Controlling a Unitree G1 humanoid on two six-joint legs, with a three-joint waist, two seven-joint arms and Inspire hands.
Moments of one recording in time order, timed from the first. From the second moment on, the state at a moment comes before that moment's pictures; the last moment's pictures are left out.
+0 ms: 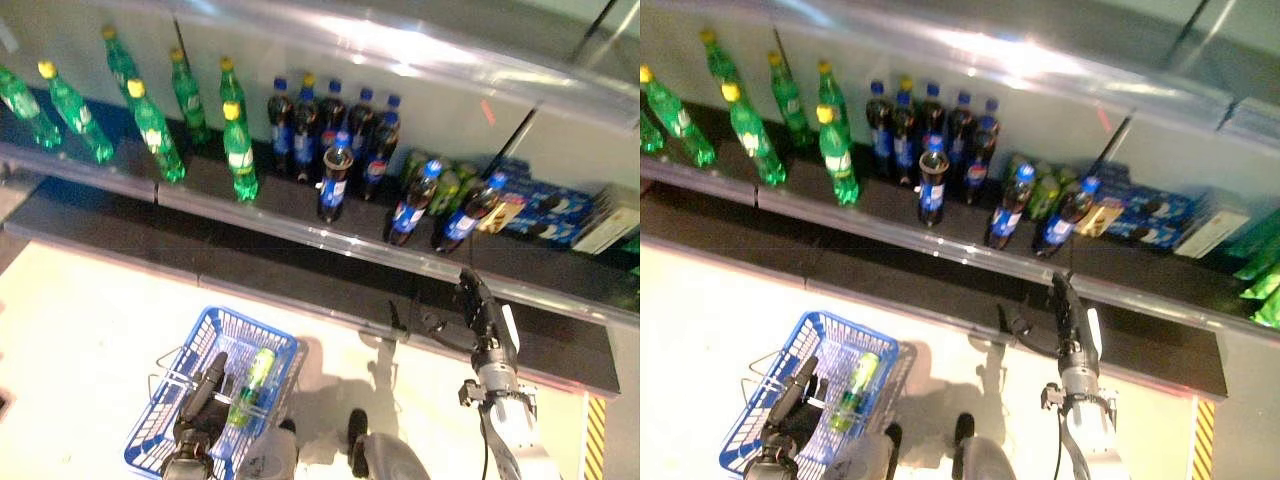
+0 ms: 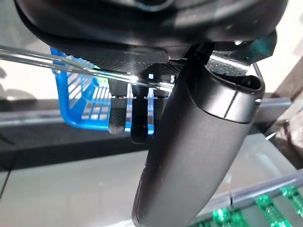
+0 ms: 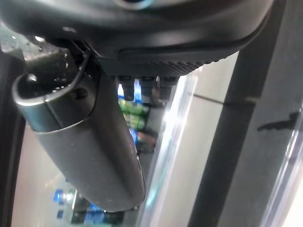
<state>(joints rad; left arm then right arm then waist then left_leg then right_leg) 0.12 0.21 0.07 0.63 -1.40 -0.07 -0.23 0.12 -0.36 0.12 0.08 0.29 -0.32 -0.27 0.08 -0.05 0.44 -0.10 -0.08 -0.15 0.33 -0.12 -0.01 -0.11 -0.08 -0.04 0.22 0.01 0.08</state>
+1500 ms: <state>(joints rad) 0.20 0.23 0.09 0.67 -1.38 -0.02 -0.23 0.13 -0.52 -0.01 -0.08 0.39 -0.22 -0.36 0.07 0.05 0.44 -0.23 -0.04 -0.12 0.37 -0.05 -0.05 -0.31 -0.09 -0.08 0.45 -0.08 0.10</state>
